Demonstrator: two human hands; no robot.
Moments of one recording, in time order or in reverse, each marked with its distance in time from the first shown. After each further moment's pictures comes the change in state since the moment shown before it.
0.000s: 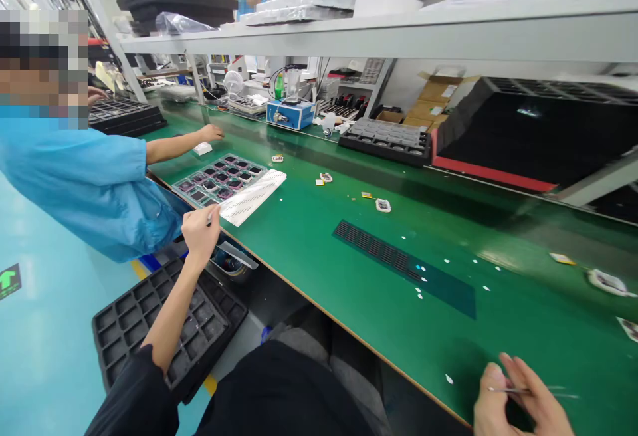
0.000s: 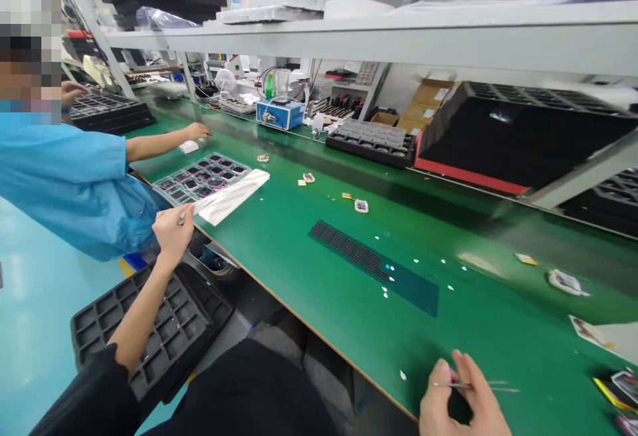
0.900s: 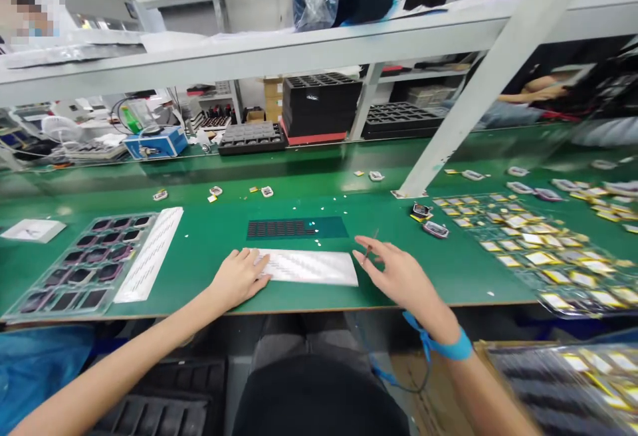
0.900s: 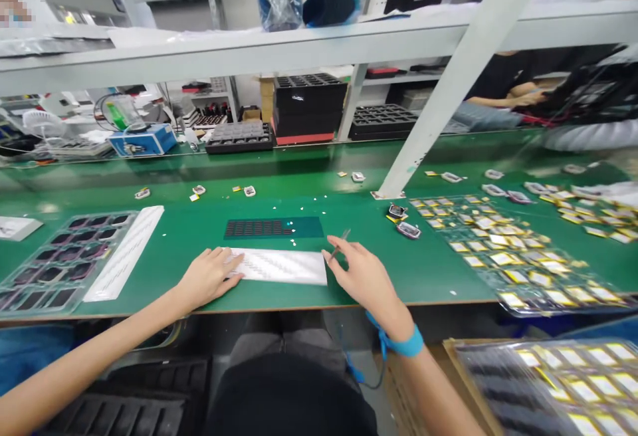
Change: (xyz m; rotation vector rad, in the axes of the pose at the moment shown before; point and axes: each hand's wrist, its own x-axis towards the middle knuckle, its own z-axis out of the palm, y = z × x) left_hand -0.025 0.186 0.052 -0.393 -0.914 1.114; right_hand 0.054 0.002 -0.022 0.120 -0.538 -0.021
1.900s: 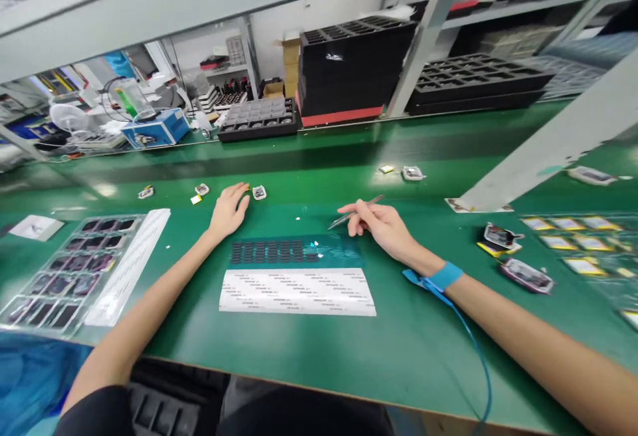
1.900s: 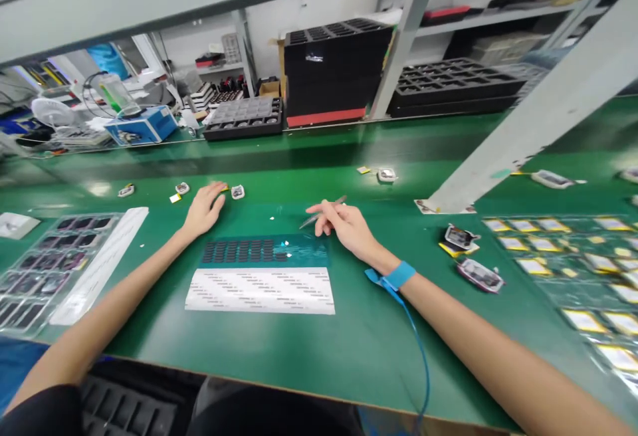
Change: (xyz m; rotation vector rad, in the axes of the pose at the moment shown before) left_hand 0.139 -0.127 0.042 -0.362 0.348 -0.456; right_hand 0.158 0.056 0.063 0.960 -0.215 0.012
